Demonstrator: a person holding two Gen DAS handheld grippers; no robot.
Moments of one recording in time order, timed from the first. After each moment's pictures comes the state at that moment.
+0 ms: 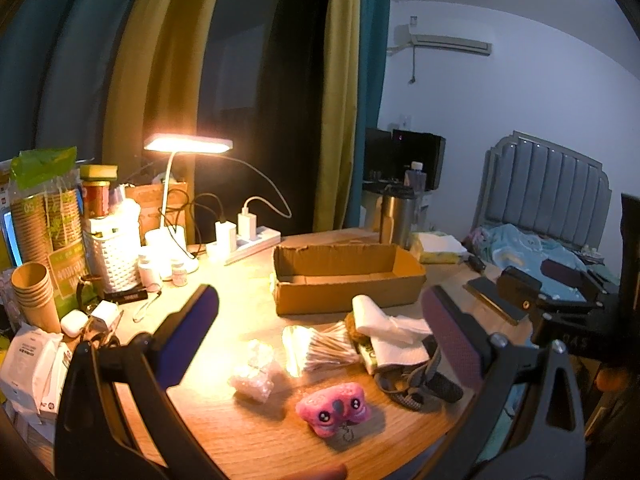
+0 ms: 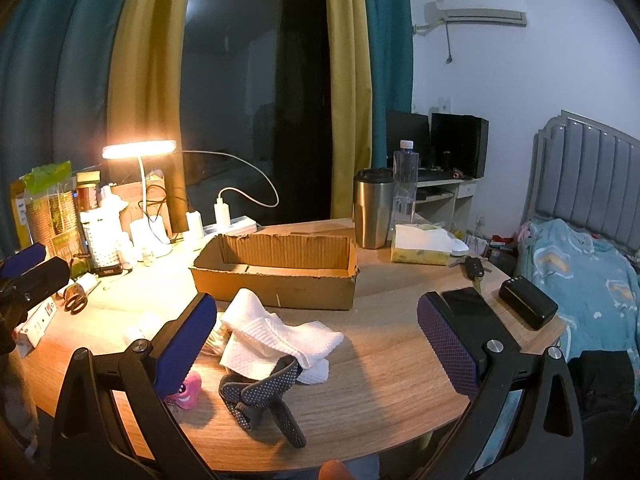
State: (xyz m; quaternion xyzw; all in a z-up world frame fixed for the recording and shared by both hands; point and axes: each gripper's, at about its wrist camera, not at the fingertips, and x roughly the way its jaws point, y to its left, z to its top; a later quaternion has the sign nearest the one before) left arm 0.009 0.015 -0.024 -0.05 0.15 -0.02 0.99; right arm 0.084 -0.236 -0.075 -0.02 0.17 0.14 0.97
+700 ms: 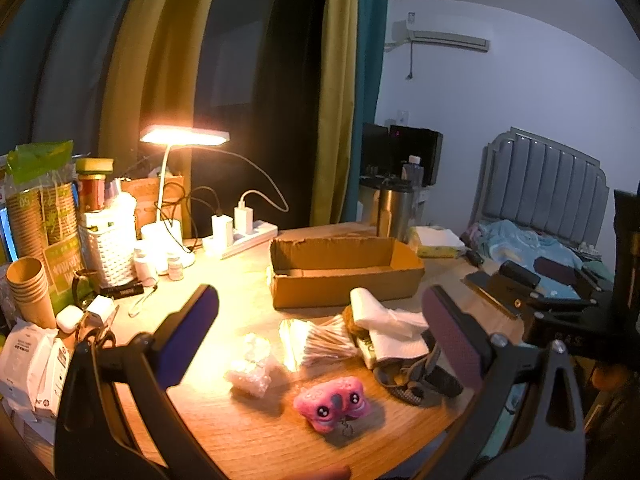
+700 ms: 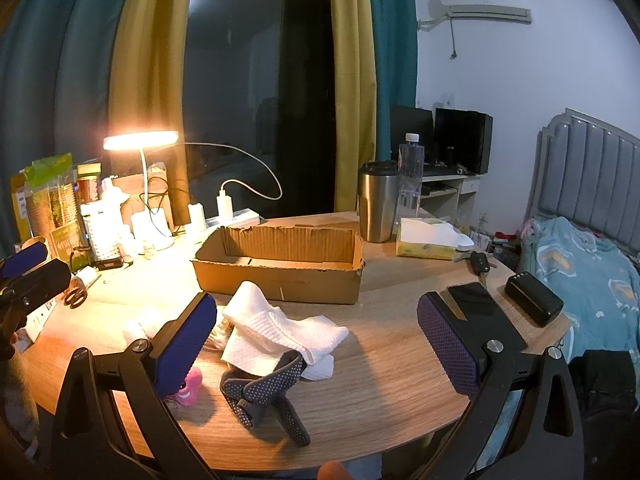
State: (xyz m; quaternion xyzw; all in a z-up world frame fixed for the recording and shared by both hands) left arm 0.012 0.015 -0.031 -0.05 0.16 -0.02 0.99; right arm 0.088 -0.232 -0.083 -0.03 0.18 0.15 0.97
